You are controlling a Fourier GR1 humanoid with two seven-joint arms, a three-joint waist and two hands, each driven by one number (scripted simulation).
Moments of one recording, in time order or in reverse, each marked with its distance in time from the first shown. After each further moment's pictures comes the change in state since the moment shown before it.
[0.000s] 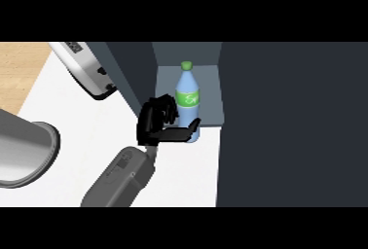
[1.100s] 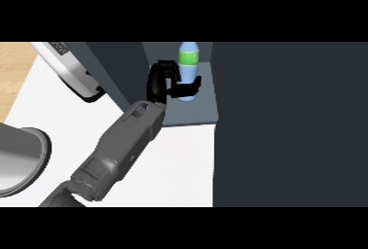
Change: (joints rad) left arm -0.514 0.002 0.003 0.612 0.022 0.240 0.069; right arm -0.062 -0.007 -0.091 0.017 -0.048 0.058 0.009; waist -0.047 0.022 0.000
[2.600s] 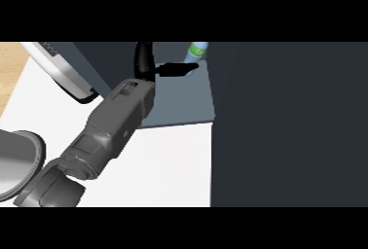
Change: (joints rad) left arm -0.191 0.048 0.142 0.219 0.003 -0.063 -0.199; right arm -0.001 -0.011 -0.025 0.037 -0.036 0.086 -0.041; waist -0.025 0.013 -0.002
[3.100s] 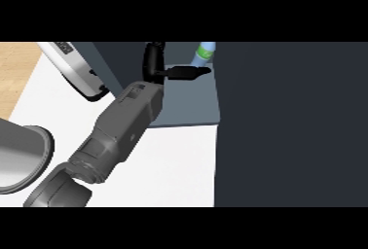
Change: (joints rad) left arm 0.021 -0.039 0.040 -0.060 0.029 -0.128 -0.080; right arm 0.005 0.015 0.020 -0.006 -0.012 -0.008 0.033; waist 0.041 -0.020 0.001
